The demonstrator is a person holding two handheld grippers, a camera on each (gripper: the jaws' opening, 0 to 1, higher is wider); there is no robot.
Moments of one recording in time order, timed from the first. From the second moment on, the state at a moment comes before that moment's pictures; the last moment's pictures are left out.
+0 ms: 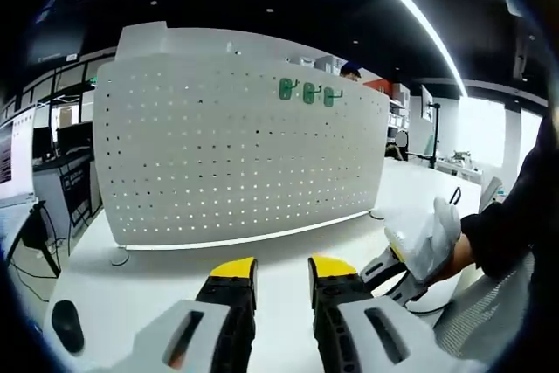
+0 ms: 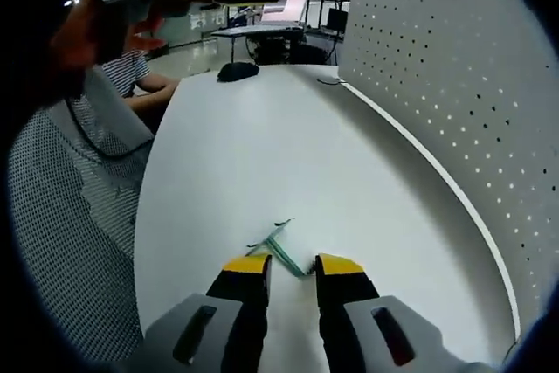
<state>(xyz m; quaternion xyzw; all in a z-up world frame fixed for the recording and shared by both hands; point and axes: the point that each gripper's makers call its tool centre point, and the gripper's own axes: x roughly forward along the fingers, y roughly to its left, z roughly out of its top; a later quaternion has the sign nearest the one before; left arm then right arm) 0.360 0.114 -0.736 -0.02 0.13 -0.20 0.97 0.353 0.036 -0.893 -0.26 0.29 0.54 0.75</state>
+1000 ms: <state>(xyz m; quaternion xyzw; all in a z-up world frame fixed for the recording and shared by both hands) 0.357 0.100 -0.747 -0.01 0.16 -0.23 0.96 0.345 0.038 -0.887 -0.26 0.30 0.55 0.74</state>
